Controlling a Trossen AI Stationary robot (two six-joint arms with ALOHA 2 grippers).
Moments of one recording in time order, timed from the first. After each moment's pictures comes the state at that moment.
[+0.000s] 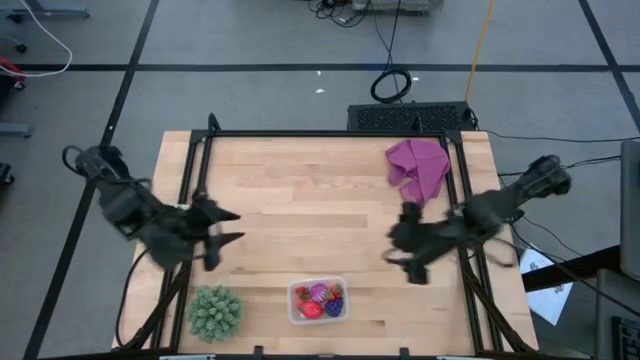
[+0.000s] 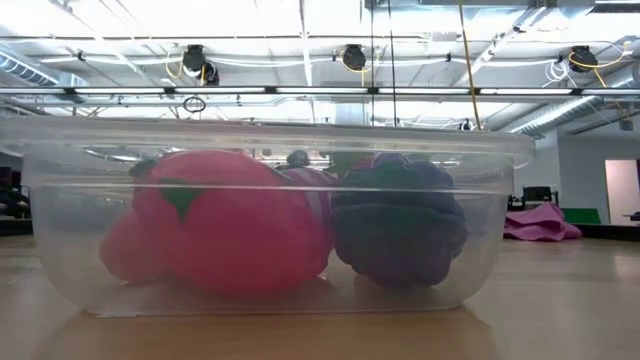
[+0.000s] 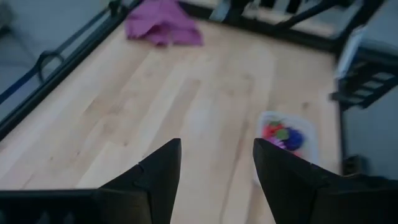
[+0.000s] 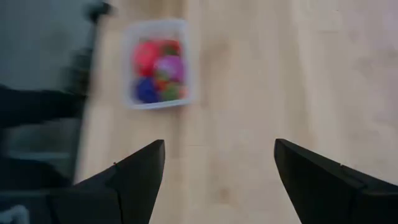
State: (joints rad) left arm -0.74 1.13 1.40 -1.19 -0.73 -0.86; right arm 0.52 1.30 1.39 -1.06 0.26 0.48
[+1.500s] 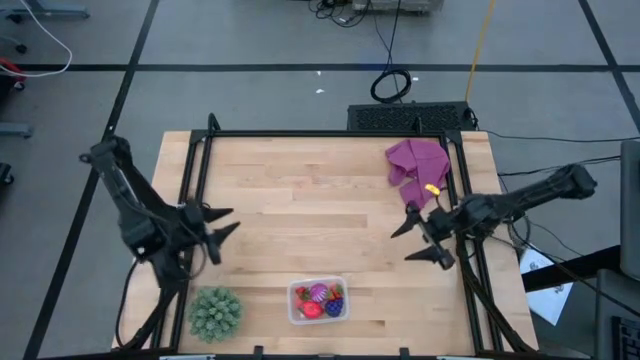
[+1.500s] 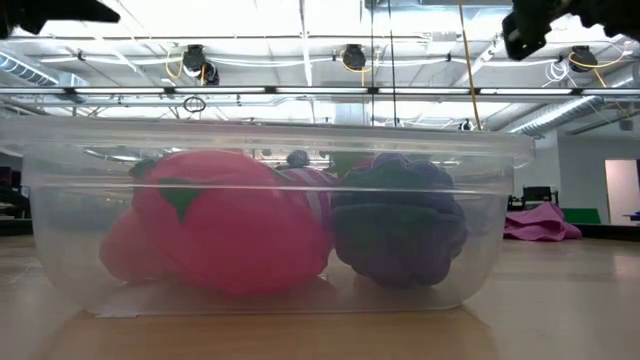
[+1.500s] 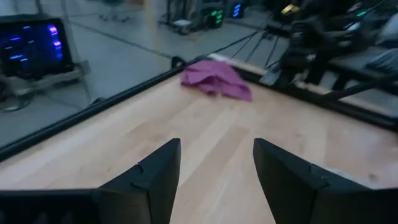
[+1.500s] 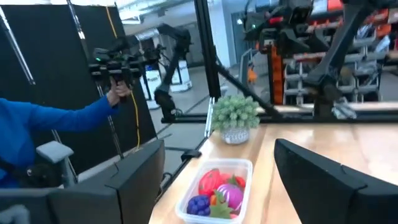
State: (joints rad) left arm -0.97 0.98 0.84 -1.12 -1.27 -1.39; right arm 0.30 0.59 0.27 0.37 -0.14 0.20
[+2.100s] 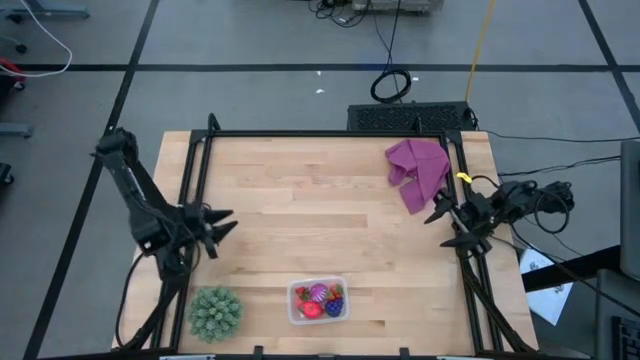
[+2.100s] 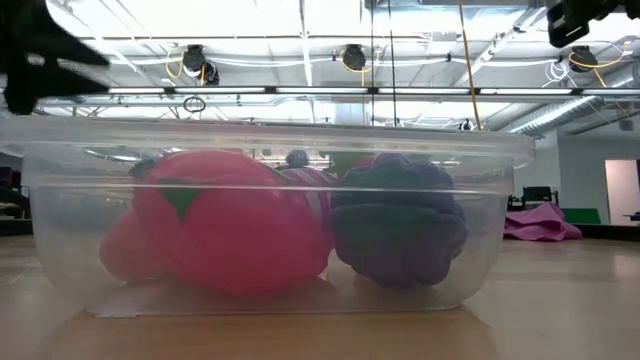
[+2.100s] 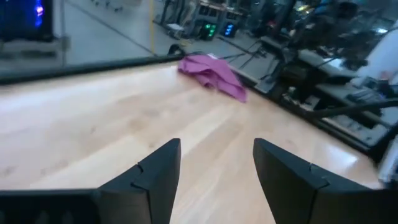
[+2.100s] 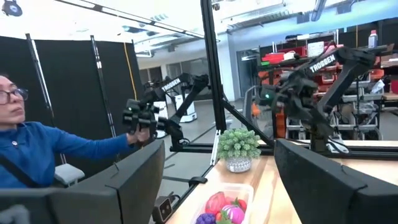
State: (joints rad) left arm -1.04 0.80 0.47 -0.91 -1.34 -1.63; right arm 0.28 0.04 0.27 -0.04 -0.16 0.19
